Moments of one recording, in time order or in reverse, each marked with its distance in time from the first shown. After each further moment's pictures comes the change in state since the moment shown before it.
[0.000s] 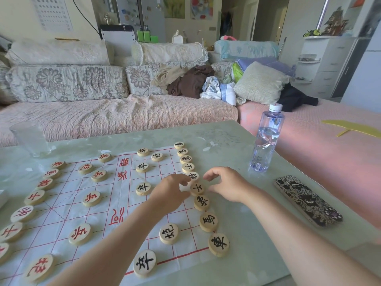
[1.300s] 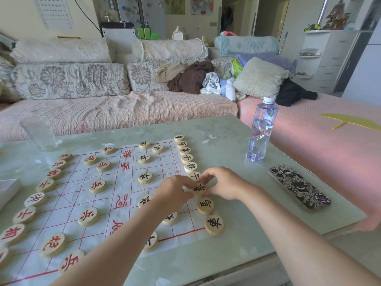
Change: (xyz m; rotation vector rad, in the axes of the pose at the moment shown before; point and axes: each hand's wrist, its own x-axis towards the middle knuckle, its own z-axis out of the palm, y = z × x) left_hand -0.033 0.009 0.017 -0.017 -0.012 0.016; right_hand -0.030 -0.007 0.009 -0.045 -0.108 -0.019
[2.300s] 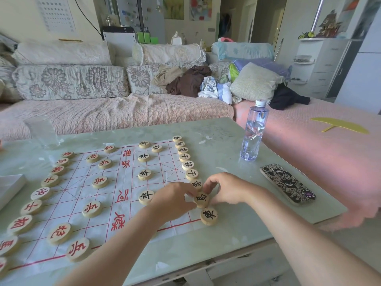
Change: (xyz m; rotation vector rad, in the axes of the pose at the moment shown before) left_hand -0.045 0.018 -0.004 0.129 -0.068 0.103; right_hand -0.045 -0.007 -0.011 -0.019 -0.144 0.004
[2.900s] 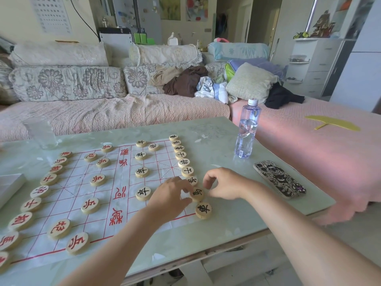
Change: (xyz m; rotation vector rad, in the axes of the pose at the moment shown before) left_hand -0.016 0.009 0.006 0.039 0.125 0.078; right_hand -0.023 -0.012 -0.009 -0.069 0.074 0.002
